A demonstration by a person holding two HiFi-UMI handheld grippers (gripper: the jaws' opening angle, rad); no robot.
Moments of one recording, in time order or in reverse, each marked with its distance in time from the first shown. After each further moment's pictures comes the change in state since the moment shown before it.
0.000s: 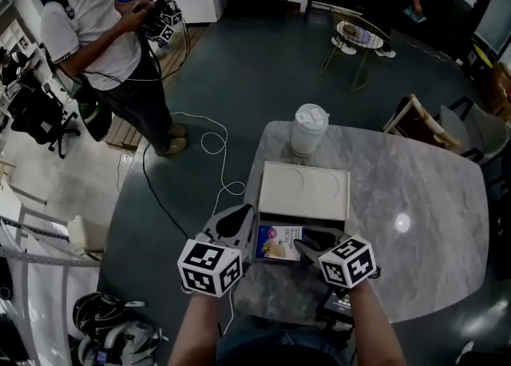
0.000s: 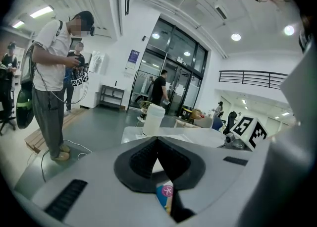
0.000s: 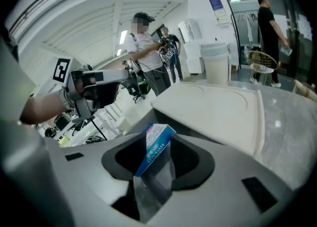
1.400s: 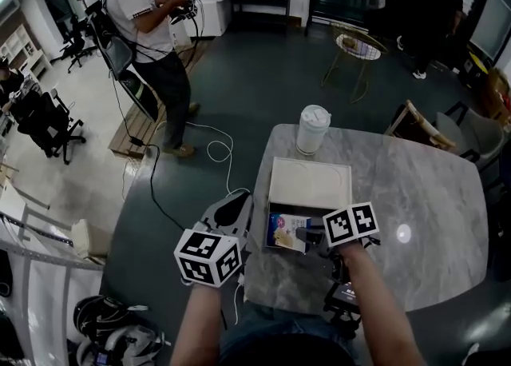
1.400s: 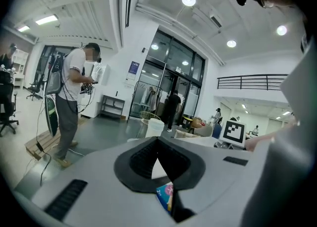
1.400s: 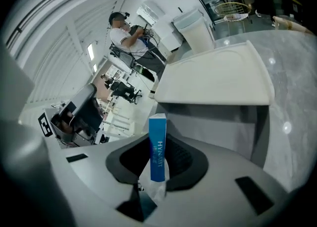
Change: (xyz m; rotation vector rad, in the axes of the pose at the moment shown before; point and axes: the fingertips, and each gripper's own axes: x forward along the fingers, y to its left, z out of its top) left arm -0.042 0.002 0.034 0.014 -0.119 0.006; right arm 0.004 0.021 0.008 0.495 0.162 0.095
